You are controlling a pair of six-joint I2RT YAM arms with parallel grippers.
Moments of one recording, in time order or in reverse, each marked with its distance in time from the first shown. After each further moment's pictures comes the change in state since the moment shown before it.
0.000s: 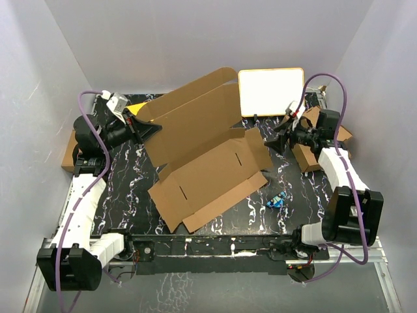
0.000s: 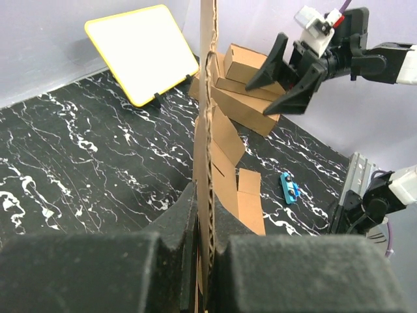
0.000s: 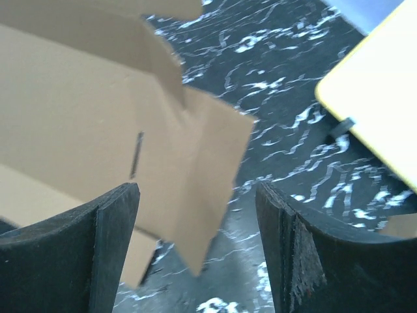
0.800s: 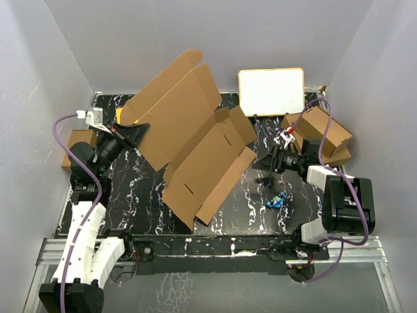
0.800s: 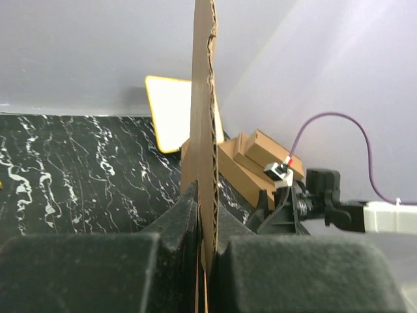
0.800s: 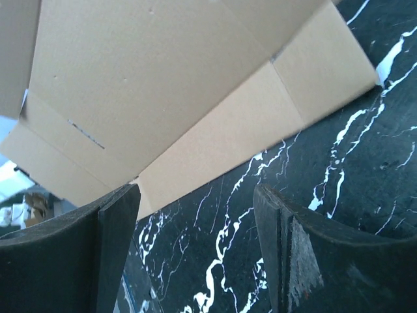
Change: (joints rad) left arm -0.001 -0.246 -0.177 0.130 -0.361 -0.323; right arm 0.036 0.080 -0.367 0.259 -0.060 0.748
